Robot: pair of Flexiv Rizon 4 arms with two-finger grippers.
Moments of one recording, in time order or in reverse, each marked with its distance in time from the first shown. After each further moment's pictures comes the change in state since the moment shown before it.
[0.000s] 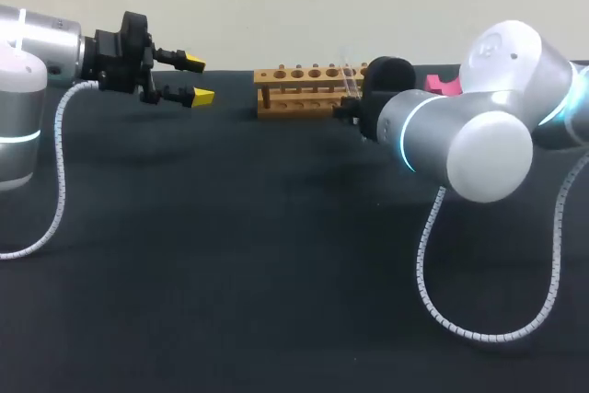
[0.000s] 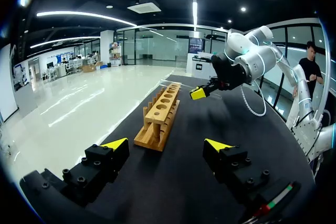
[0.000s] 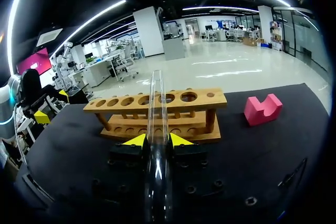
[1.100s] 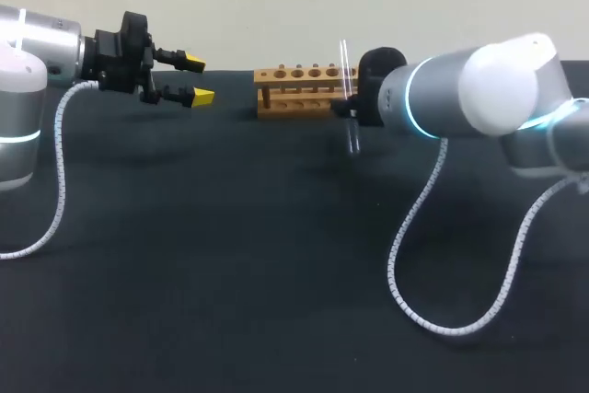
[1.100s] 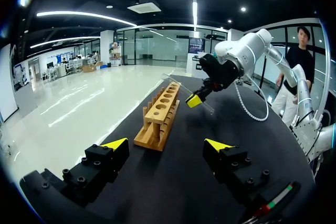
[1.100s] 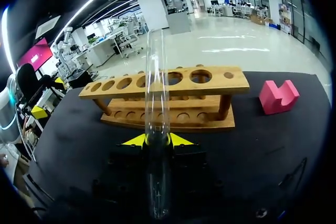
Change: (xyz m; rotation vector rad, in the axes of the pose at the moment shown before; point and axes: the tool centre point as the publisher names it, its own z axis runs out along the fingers) left arm 0.000 0.000 0.000 0.000 0.000 0.000; right arm 0.016 0.003 0.017 -0.048 0.227 0.029
